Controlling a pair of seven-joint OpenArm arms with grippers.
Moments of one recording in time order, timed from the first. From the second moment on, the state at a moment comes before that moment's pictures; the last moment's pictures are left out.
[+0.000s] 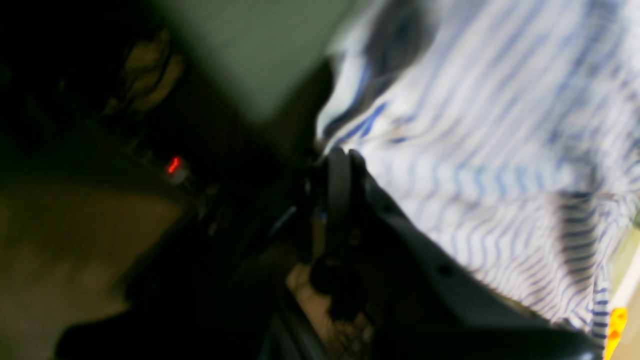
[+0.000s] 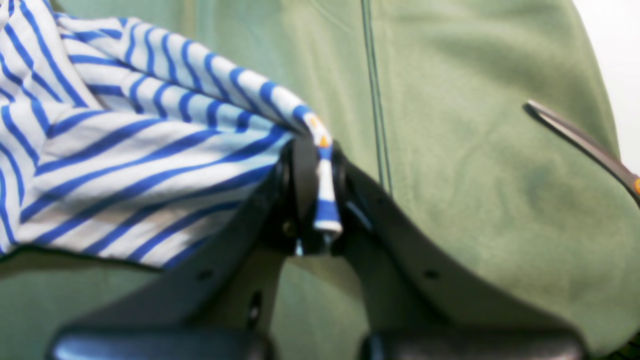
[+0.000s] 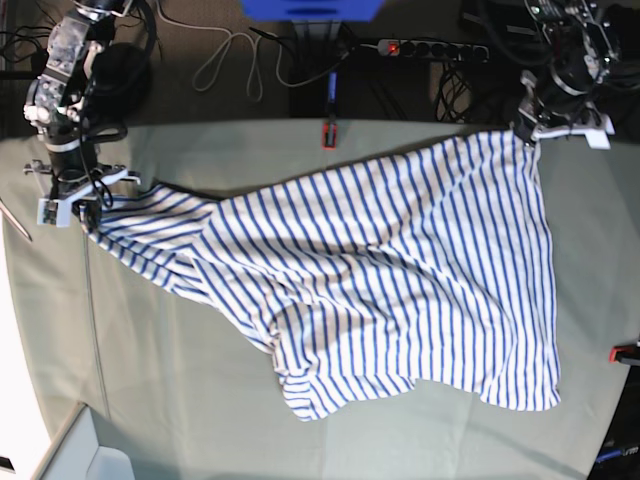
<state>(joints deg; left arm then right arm) 22.6 -0.8 -38.8 92.1 -45.6 -1.2 47.8 -14.1 1.9 32.4 85.0 -0.4 24.4 -12.4</state>
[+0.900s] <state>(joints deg) 12.4 -5.7 -51.9 95.0 -45.8 -1.5 48.4 -27.4 1.3 14.3 92.3 -0.2 24.5 -11.9</state>
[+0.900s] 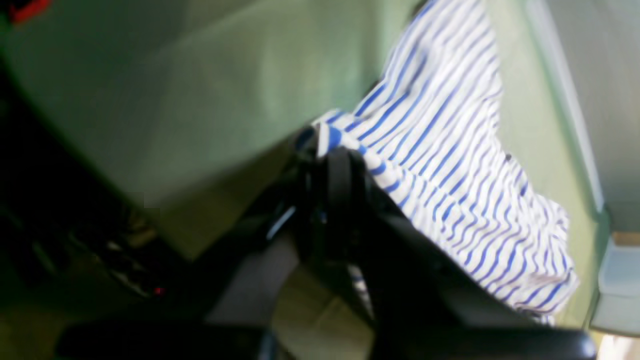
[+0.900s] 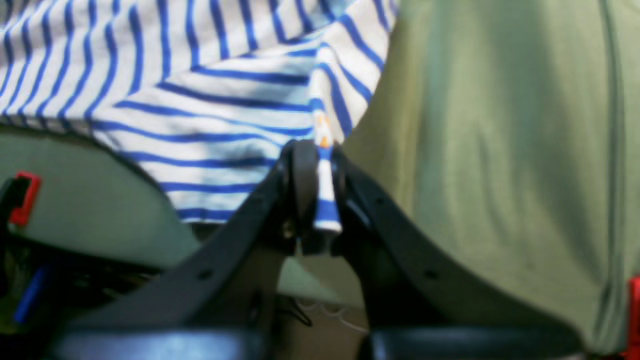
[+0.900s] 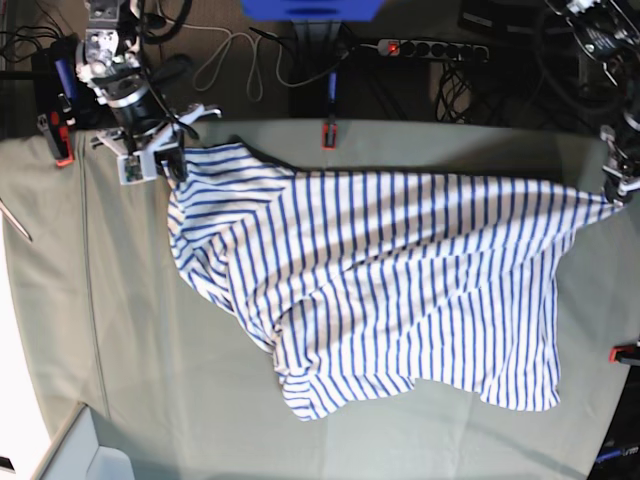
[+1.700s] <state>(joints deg) 11.6 -6.6 -51.9 90.8 -45.4 -1.4 47.5 -26.1 3.2 16.9 96.1 -0.4 24.4 -12.2</state>
